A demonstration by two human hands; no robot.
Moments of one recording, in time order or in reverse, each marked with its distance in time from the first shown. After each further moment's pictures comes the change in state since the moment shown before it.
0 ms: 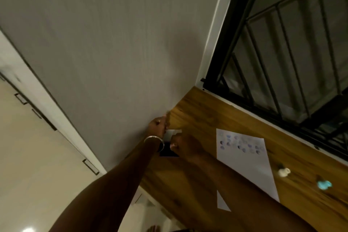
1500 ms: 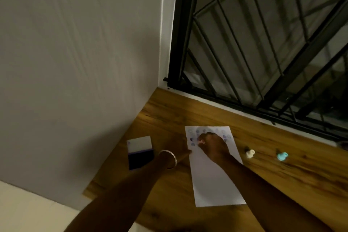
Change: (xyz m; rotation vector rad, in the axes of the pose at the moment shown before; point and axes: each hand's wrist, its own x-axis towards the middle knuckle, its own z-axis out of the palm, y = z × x) left_hand -0.070 -0.026 0.118 0.950 -0.791 0.316; right_hand -0.082 0.148 -0.036 -0.045 0.214 0.518
